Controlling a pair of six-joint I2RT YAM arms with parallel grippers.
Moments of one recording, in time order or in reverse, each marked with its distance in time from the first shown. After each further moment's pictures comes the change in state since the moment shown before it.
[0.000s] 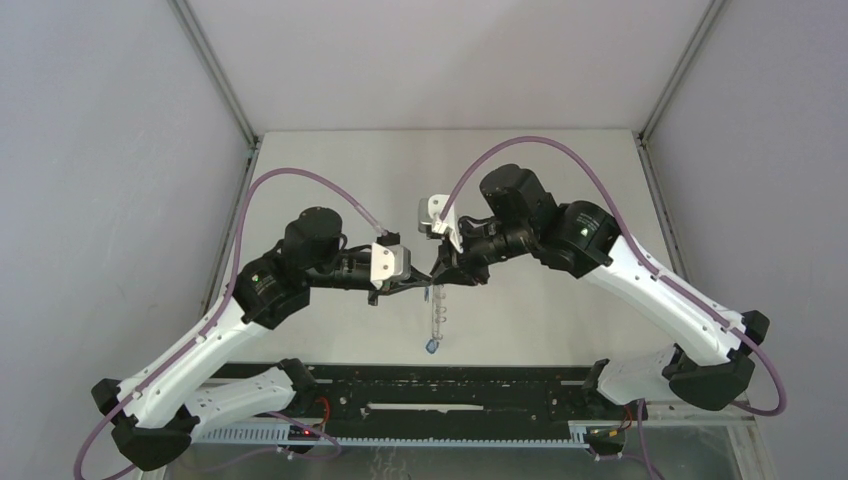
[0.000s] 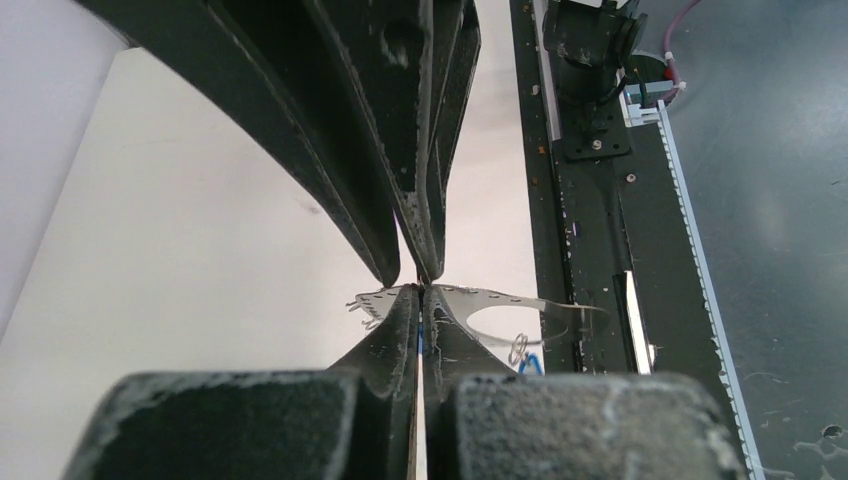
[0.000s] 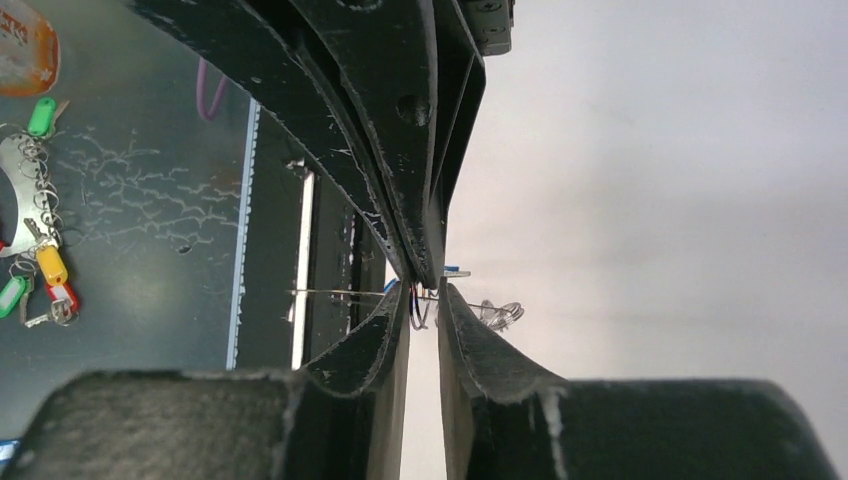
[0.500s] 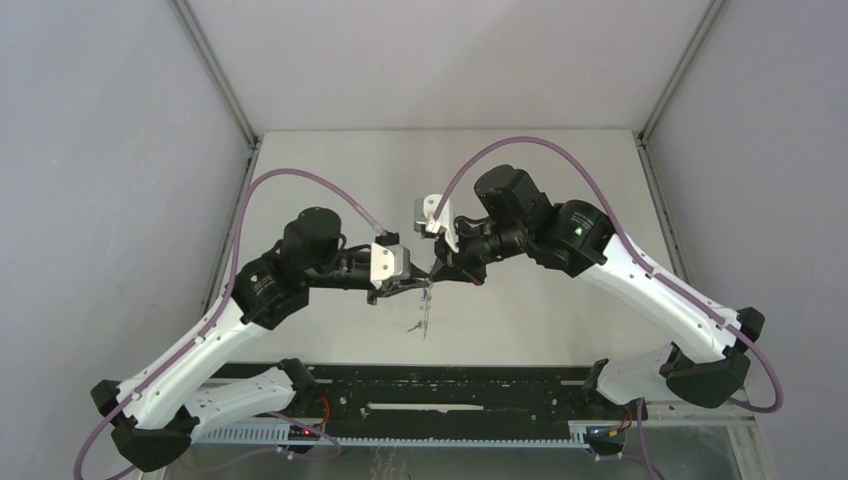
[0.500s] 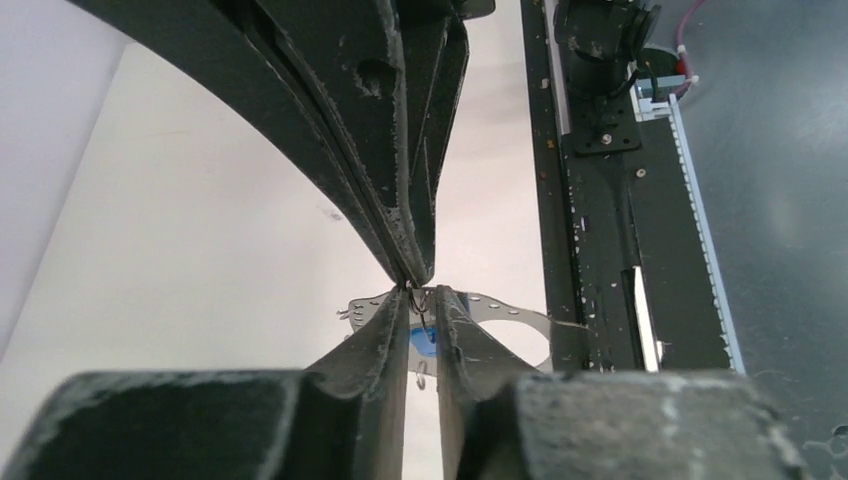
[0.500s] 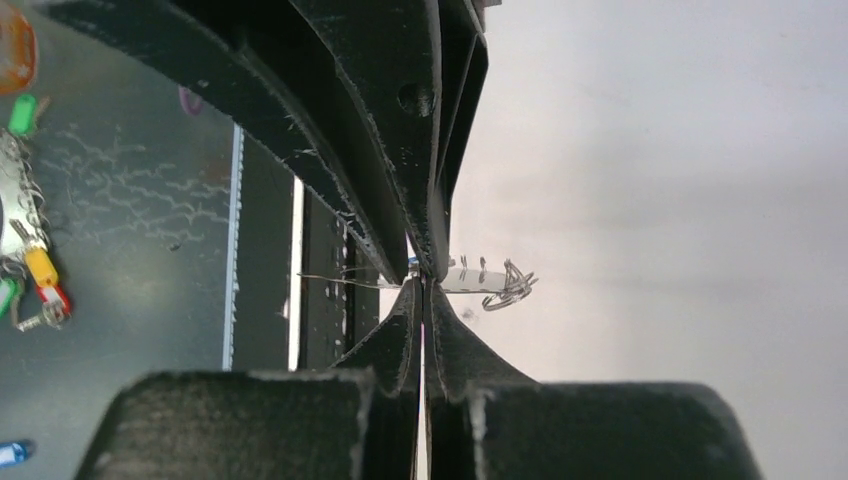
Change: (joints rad) left arm 0.001 -0.002 0.000 -0.005 -0.013 0.011; right arm 0.010 0.039 0.034 -0.047 0.037 -0.001
